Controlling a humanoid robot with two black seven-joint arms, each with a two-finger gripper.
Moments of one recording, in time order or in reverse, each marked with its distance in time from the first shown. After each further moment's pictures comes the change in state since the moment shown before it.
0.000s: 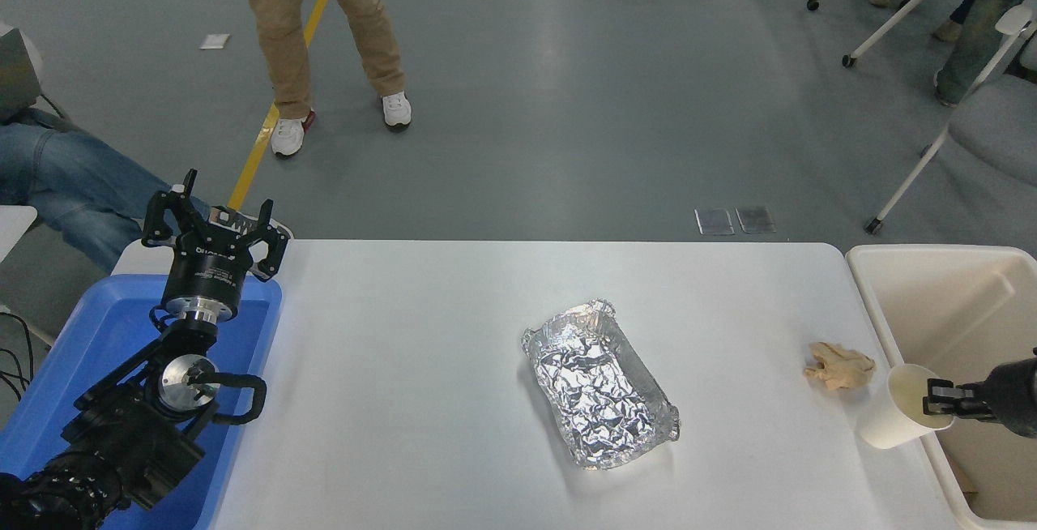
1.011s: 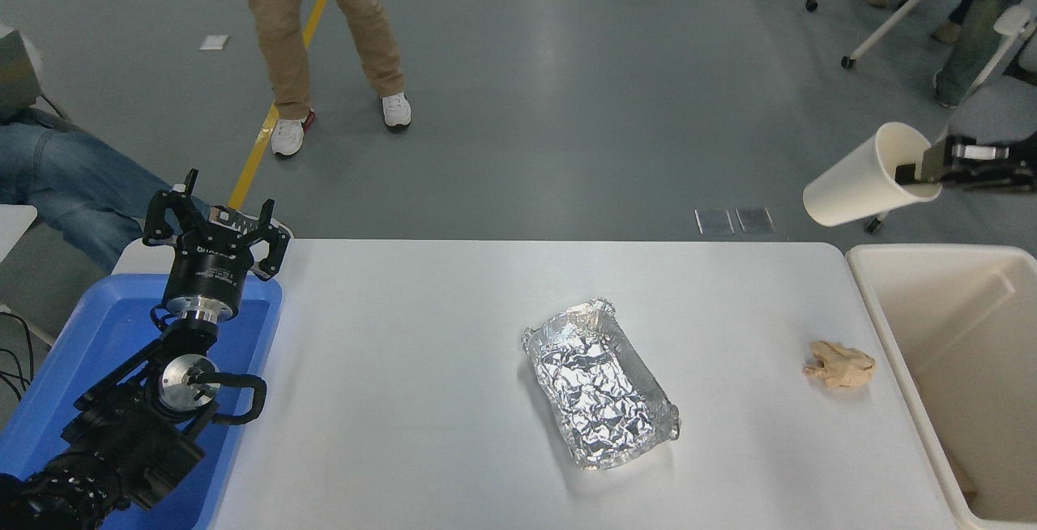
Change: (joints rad) left arm 0.000 0.000 0.000 0.000 0.000 0.000 0.000; right arm 0.858 -0.092 -0.061 0.252 -0.028 0.277 0.063
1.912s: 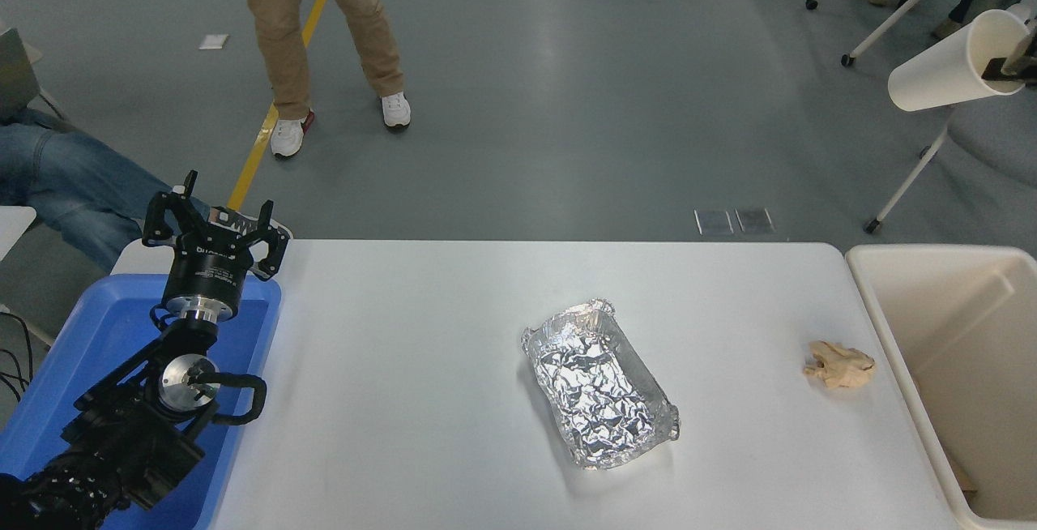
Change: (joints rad) left arm 0.000 0.000 0.000 0.000 0.000 0.000 0.000; right arm -0.914 0.148 0.215 -1.038 0.571 -0.040 -0.043
